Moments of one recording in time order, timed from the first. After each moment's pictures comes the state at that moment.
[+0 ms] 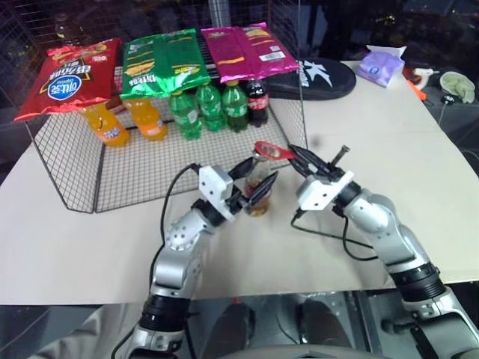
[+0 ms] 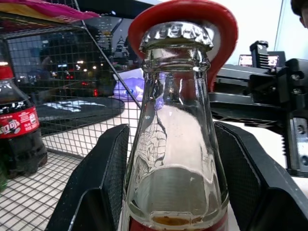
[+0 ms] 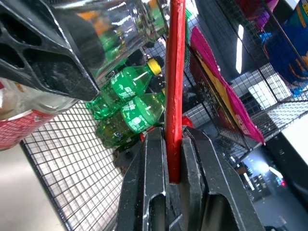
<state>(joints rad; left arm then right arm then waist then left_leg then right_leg) -0.18 0.21 -0.09 -0.17 -0.30 -0.07 -0.65 -0.38 -0.39 0.26 -0.07 -0.49 -0.39 0.28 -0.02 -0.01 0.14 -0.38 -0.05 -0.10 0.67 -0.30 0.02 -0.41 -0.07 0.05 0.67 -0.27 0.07</state>
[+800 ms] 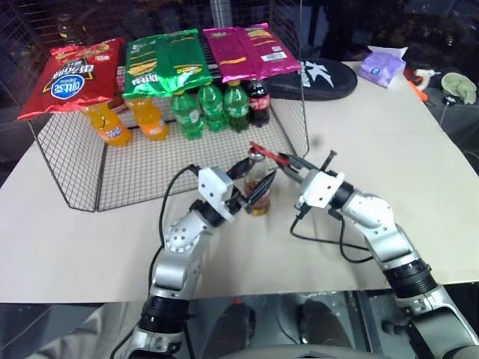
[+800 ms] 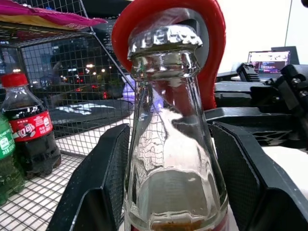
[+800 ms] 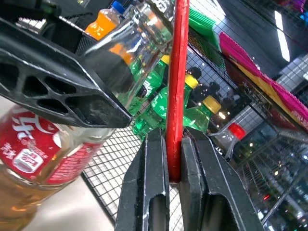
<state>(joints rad) -0.17 0.21 -0.09 -0.17 -0.27 -0.10 -0.62 -0.41 -0.37 0.28 0.00 -0.19 -0.40 0.49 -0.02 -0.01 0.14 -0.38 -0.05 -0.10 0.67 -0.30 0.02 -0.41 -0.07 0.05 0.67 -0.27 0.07</state>
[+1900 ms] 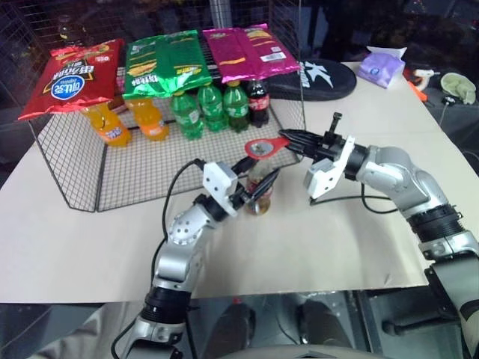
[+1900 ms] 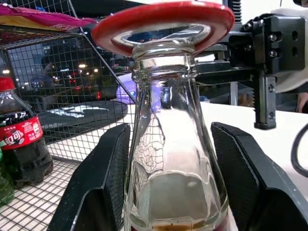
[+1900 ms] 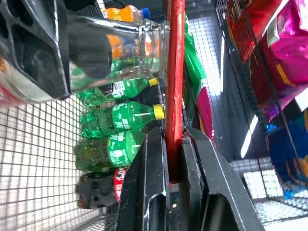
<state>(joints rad) -0.23 0.22 -0.11 -0.12 -0.28 -0.10 -0.64 -0.78 -0.58 0.30 0.31 -0.50 -0.84 0.37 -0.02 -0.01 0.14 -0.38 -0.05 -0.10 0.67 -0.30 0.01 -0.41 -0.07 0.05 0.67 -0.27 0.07</state>
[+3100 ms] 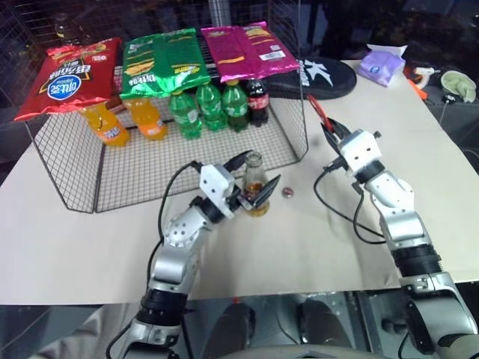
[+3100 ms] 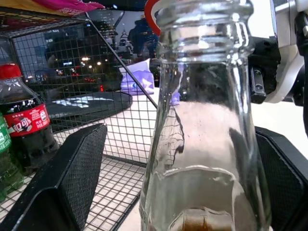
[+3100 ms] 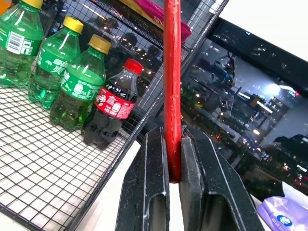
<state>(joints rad) -0.20 0.25 -0.10 -0.13 -0.28 -0.10 -0.64 -0.48 -0.36 0.06 0.19 -0.05 -0.33 0.36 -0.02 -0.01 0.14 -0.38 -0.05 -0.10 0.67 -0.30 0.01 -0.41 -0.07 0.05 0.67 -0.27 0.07</state>
